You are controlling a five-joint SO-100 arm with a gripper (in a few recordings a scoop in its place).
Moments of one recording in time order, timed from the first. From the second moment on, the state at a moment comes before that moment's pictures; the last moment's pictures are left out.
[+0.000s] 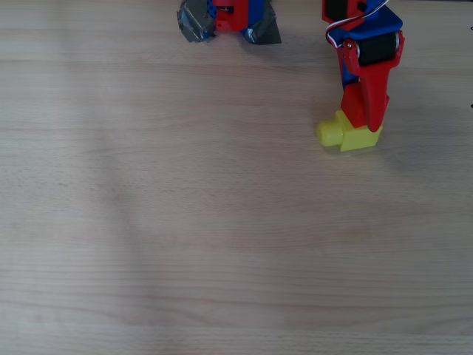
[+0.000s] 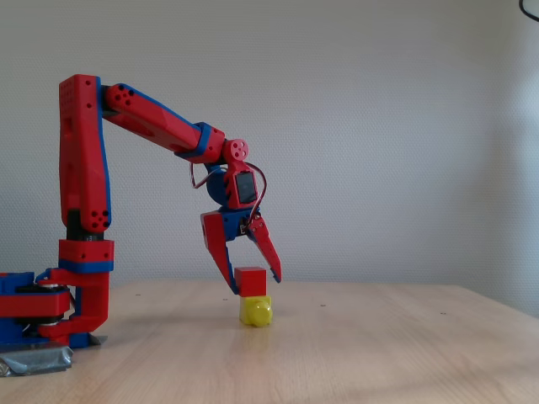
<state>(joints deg) -37.7 96.2 111.9 55.6 24.3</state>
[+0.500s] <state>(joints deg) -37.7 97.4 110.0 59.3 25.5</state>
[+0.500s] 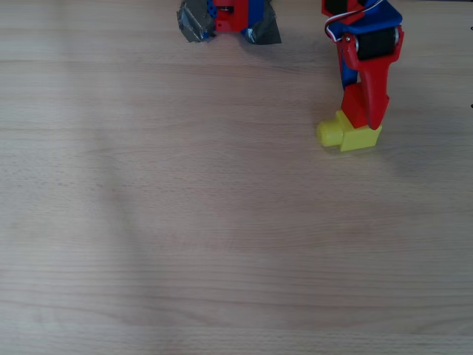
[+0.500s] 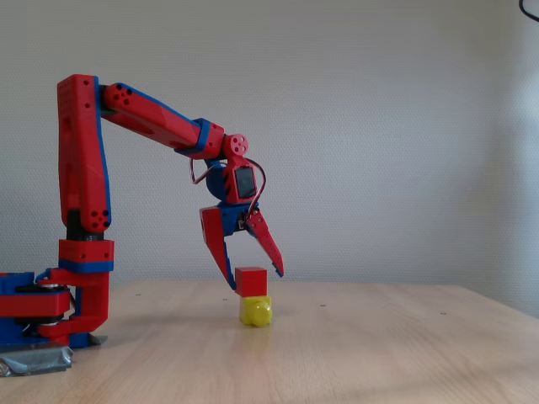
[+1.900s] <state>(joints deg) -16.5 133.3 124.5 58.5 18.9</state>
